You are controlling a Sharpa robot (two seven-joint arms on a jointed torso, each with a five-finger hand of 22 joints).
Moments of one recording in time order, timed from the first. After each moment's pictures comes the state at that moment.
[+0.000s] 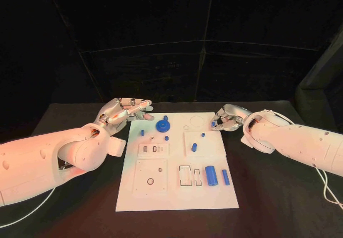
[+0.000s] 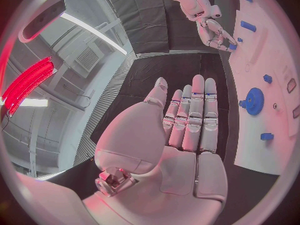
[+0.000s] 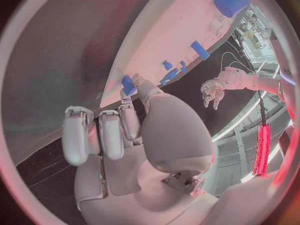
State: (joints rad) left arm 1.27 -0.97 -0.15 1.62 0.02 -0.23 0.51; left_hand 1.38 0.10 -0.11 0.00 0.06 1.00 0.21 0.08 0.07 1.11 0.15 0.07 0.07 1.14 0.09 0.30 0.27 0.17 0.93 0.21 0.41 0.13; right arm 1.24 -0.72 -0.11 1.19 -1.19 -0.30 0.00; right_hand 1.32 -0.04 0.25 -0.04 0.18 1.07 0.13 0.13 0.07 1.40 0.05 1.34 1.31 1.47 -0.02 1.47 1.31 0.05 1.44 0.10 1.50 1.31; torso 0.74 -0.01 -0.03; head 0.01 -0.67
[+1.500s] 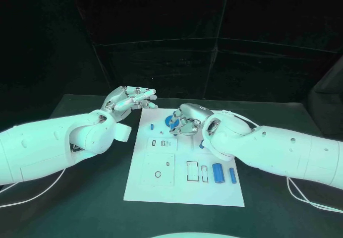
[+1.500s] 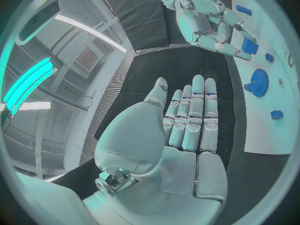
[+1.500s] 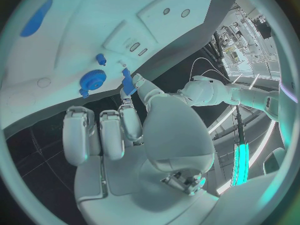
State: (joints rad) left arm 1.29 -0.96 -0.15 1.56 0.02 -0.23 0.51; left_hand 1.38 0.10 -0.11 0.00 0.06 1.00 0.21 0.08 0.07 1.11 0.15 0.07 0.07 1.14 0.09 0.30 0.27 0.17 0.93 0.21 0.41 0.13; right arm 1.26 -0.49 -0.12 1.43 -1.38 -0.38 -0.21; right_hand 1.30 -0.02 0.28 -0.03 0.15 1.08 0.12 0.13 0.07 1.40 0.04 1.32 1.30 1.47 -0.03 1.47 1.31 0.05 1.44 0.08 1.50 1.31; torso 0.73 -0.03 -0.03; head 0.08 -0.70
